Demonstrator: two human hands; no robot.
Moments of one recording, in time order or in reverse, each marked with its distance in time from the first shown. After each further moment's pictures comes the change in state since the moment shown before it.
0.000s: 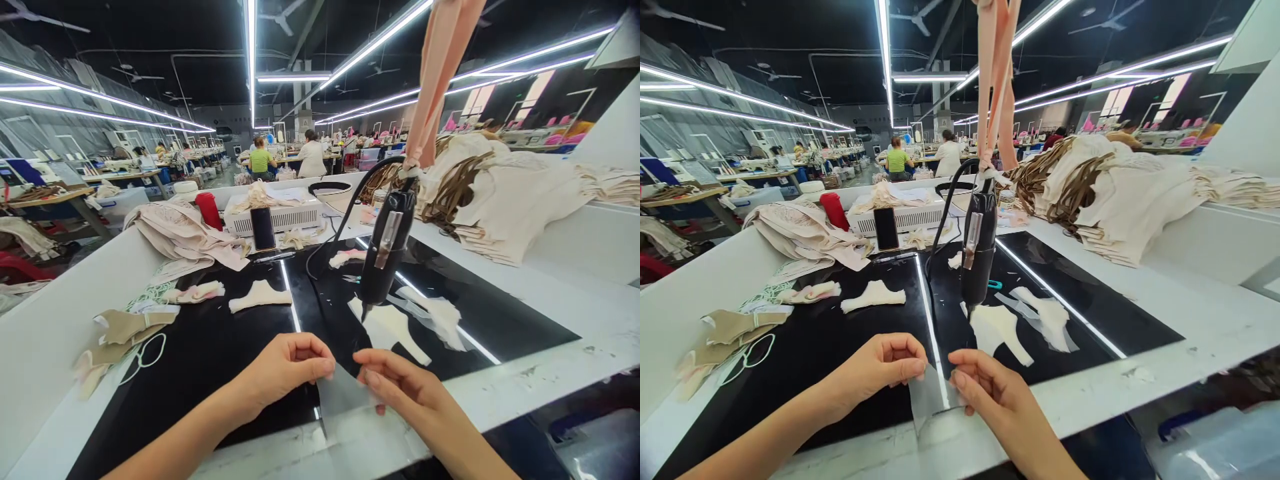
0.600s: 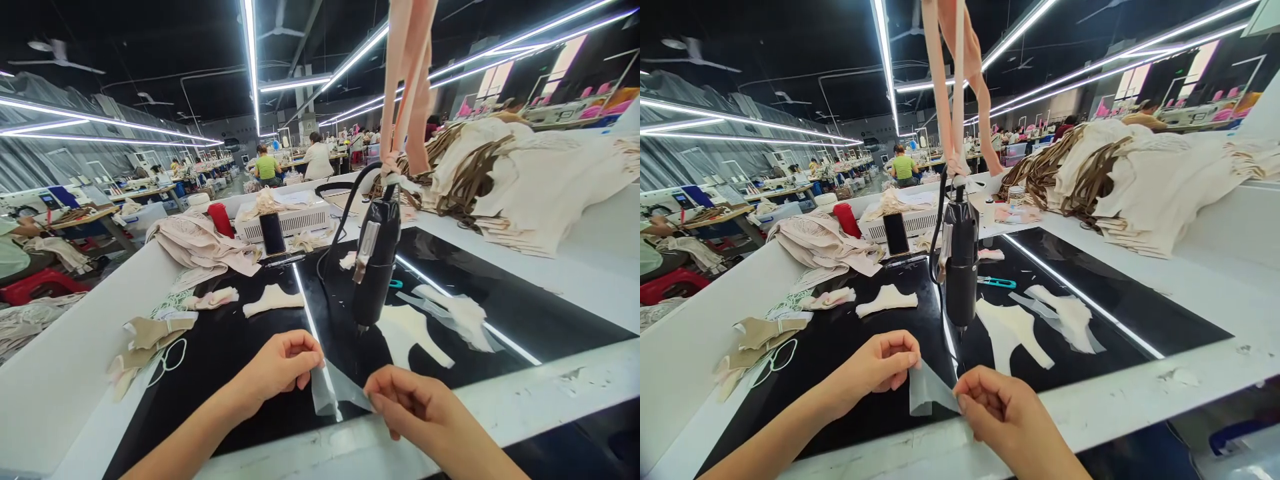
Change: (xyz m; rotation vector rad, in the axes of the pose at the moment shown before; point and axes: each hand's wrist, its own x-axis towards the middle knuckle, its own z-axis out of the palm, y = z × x) left_hand -0.009 -0.003 -0.022 0.118 0.103 -0.083; right_hand -0.003 -0.006 0.019 0.094 -0.089 0.115
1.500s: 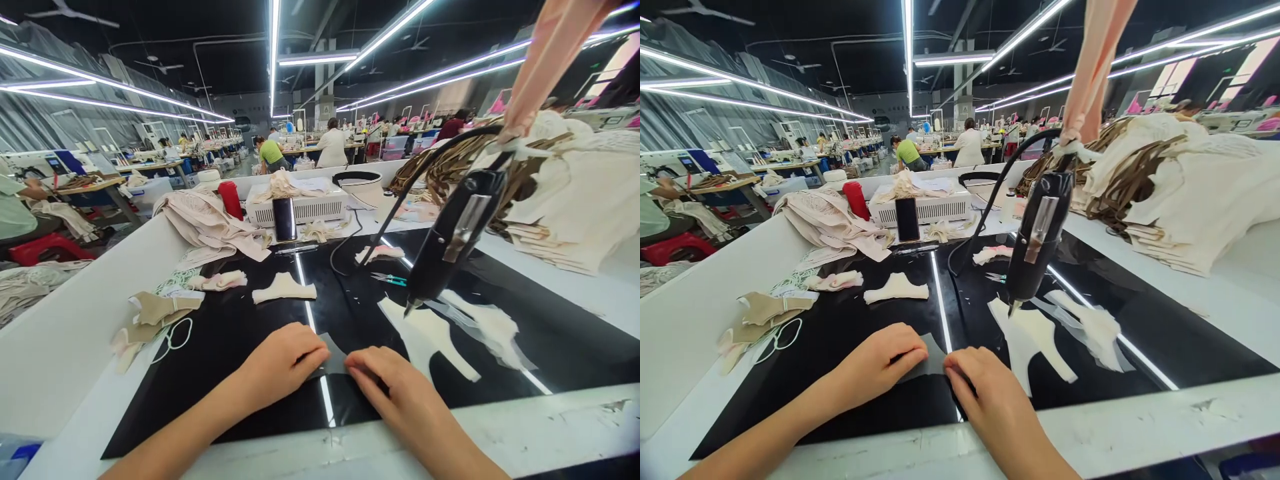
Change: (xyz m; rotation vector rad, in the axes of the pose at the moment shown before) left_hand 0.006 -0.027 -0.017 0.668 0.084 0.550; right_hand 0.040 0.015 0.014 -0.710 -0.007 -0.335
